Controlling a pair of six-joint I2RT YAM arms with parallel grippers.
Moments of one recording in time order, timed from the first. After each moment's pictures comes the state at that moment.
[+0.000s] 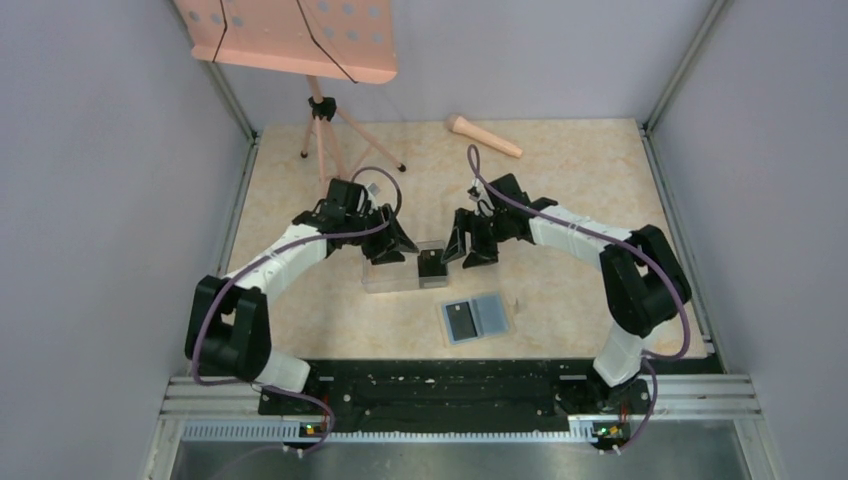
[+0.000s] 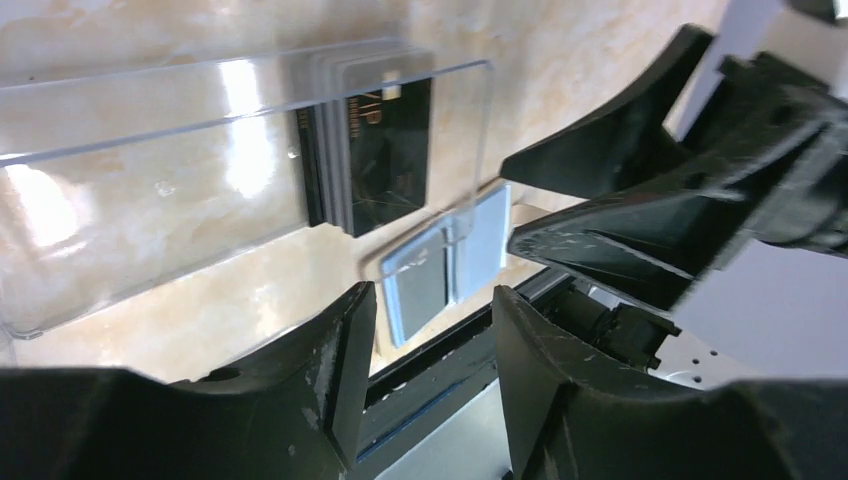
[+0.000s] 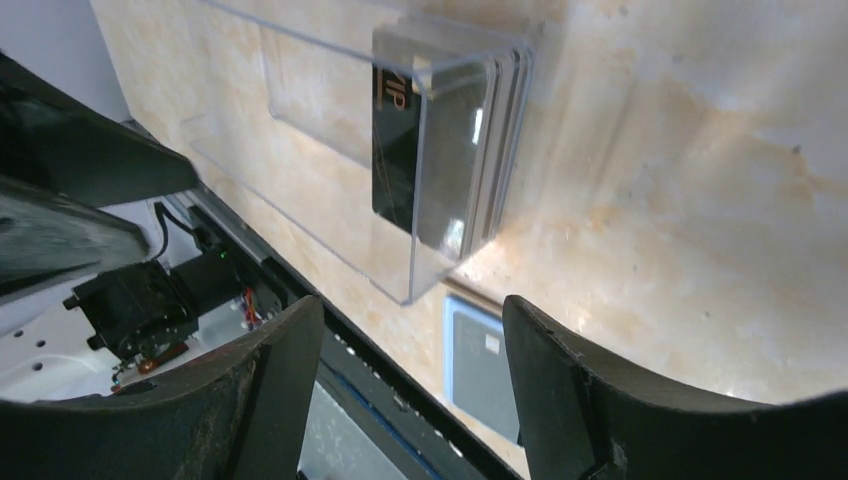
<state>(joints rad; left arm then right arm) -0.34 1.43 0.97 -0.41 0.54 -0.76 0.55 1.71 1.11 -0.38 -0.54 0.60</state>
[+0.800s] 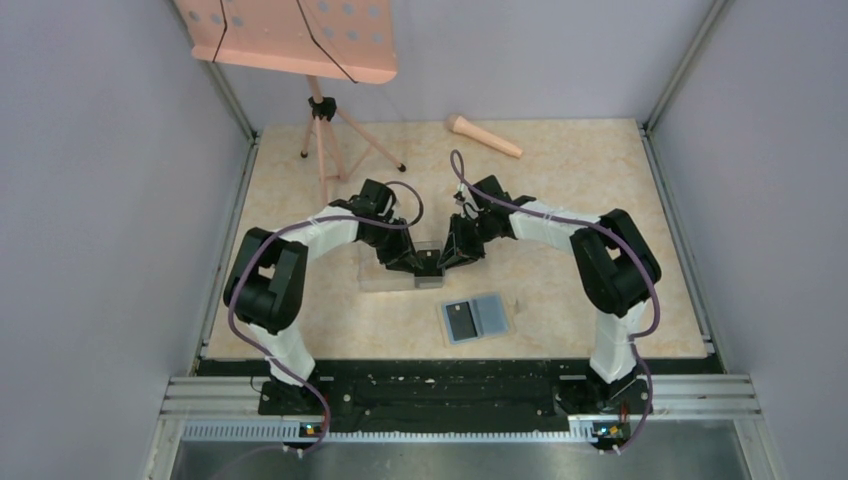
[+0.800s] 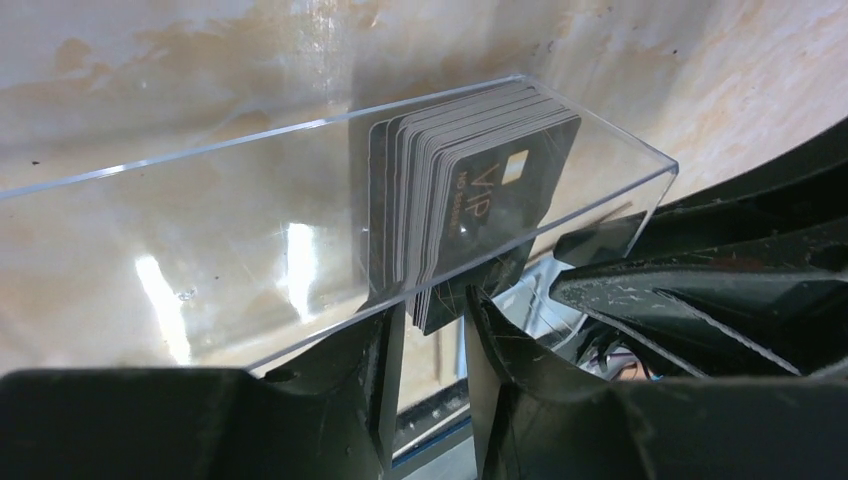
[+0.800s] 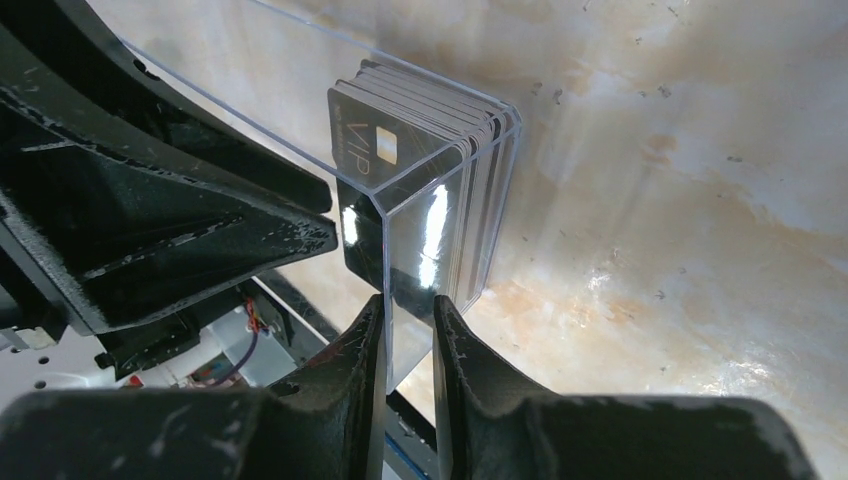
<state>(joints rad) -0.39 1.77 1.11 -0.51 0.47 -0.70 0.58 1.91 1.24 -0.36 -0.59 0.62</state>
